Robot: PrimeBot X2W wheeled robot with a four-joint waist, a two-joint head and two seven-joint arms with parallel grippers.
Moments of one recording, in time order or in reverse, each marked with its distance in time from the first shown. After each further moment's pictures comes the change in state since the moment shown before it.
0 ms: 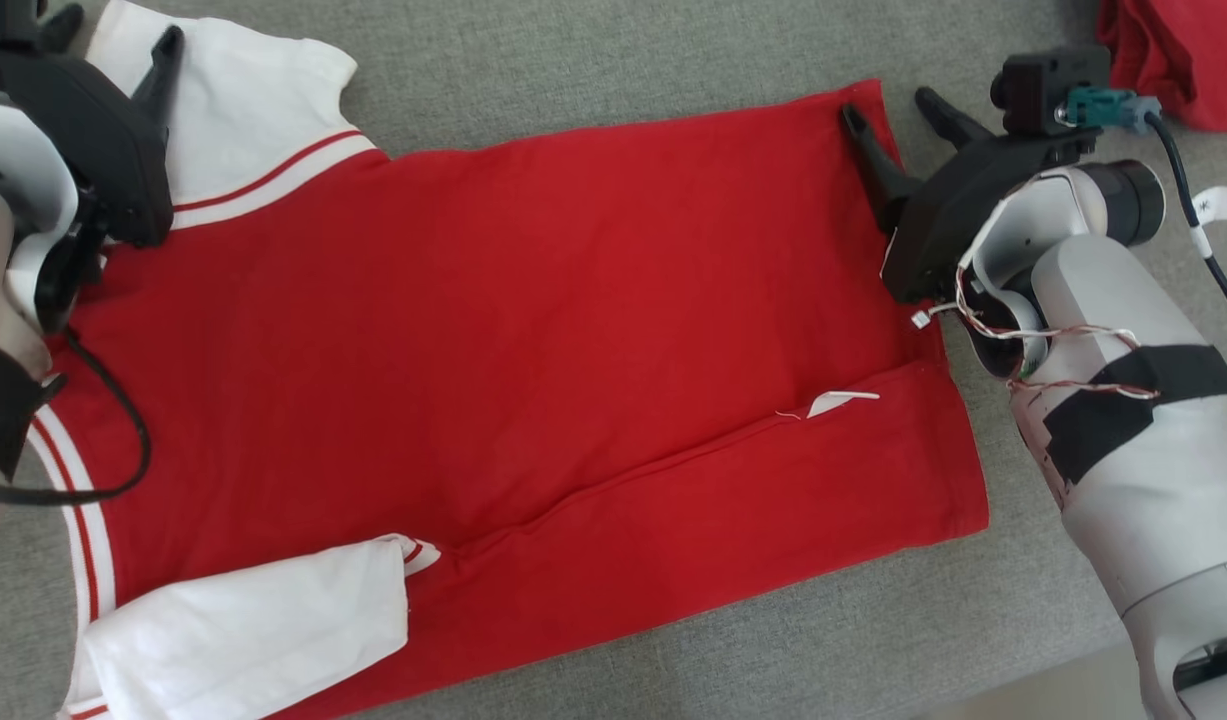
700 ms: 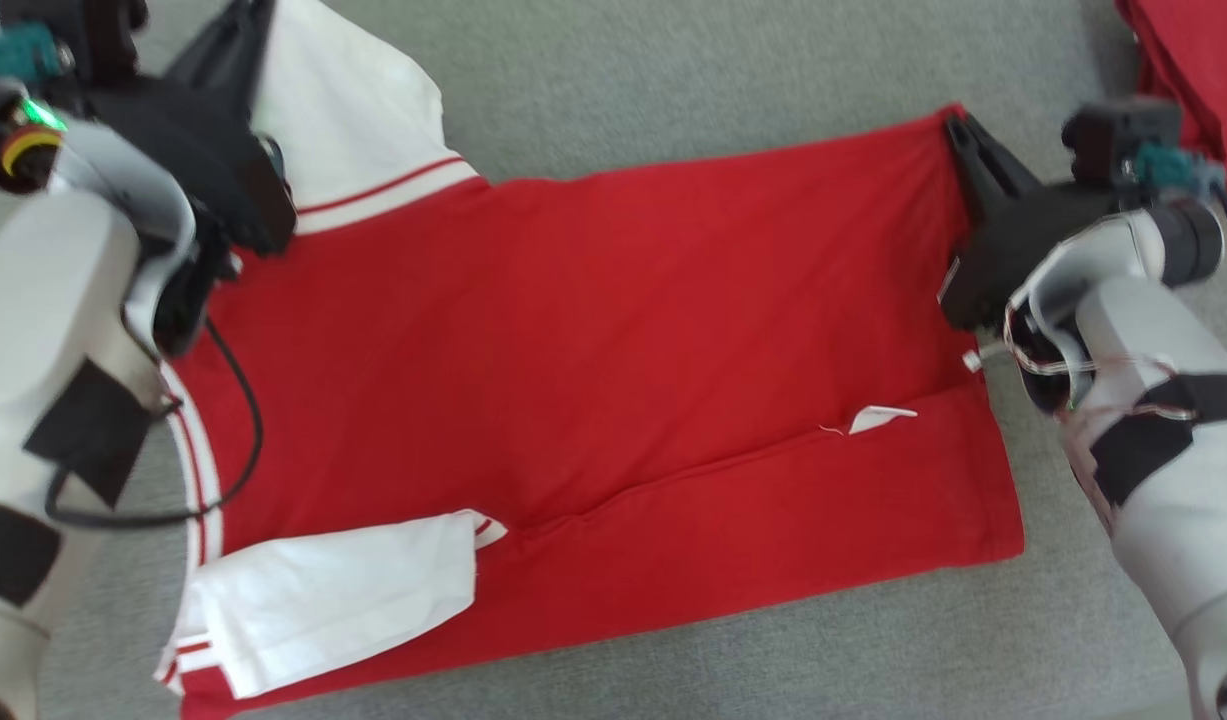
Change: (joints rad) left arm 0.048 -0.067 -0.060 -0.107 -0.192 0.000 -0.261; right arm 0.013 -0.078 0.087 0.107 0.084 0.000 -0.213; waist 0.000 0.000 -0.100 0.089
